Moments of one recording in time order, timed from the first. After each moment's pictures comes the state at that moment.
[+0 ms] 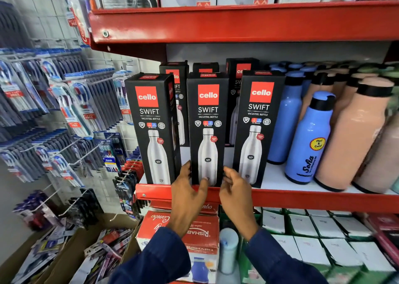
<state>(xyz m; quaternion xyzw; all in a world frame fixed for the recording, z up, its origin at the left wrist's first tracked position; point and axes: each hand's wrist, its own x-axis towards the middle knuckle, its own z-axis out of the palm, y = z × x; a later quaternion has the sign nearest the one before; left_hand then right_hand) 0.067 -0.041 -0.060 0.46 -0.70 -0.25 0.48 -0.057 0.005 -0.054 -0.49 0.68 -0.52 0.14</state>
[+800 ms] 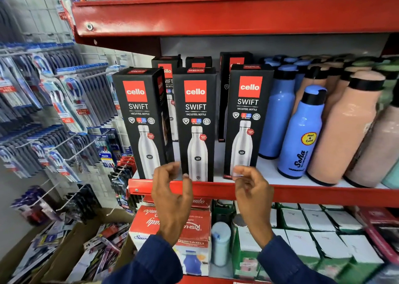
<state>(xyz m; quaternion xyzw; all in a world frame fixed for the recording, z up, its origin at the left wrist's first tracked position) 0.069 -0.008 -0.054 0.43 -0.61 -0.17 0.65 -0.093 0.046 -0.050 -0.44 0.62 -0.64 0.06</state>
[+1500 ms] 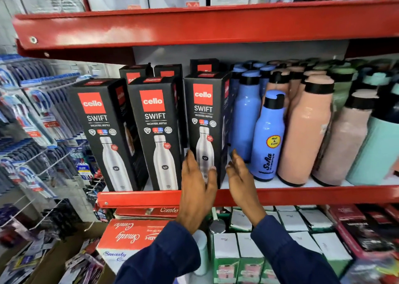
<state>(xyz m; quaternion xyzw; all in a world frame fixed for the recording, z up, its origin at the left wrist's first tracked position) -0.046 0.001 -0.027 0.43 -0.74 -0.24 0.45 -0.172 0.024 -0.041 -0.45 0.62 -0.61 0.21</state>
